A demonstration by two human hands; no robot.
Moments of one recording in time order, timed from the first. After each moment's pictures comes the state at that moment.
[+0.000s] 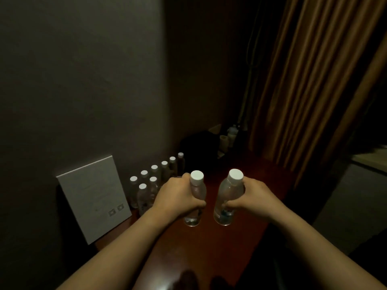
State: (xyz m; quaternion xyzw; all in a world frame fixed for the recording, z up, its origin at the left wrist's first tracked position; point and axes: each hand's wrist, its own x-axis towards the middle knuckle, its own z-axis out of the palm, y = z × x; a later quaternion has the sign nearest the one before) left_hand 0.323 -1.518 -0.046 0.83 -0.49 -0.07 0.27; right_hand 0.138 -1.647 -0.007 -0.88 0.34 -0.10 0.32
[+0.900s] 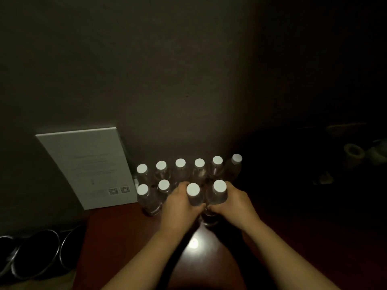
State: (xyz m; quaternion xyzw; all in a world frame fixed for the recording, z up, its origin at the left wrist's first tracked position) left_hand 0.486 -1.719 -0.238 0.93 -0.02 -0.05 0.37; right_hand 0.467 -1.886 -0.225 -0.90 0.16 0.13 0.39
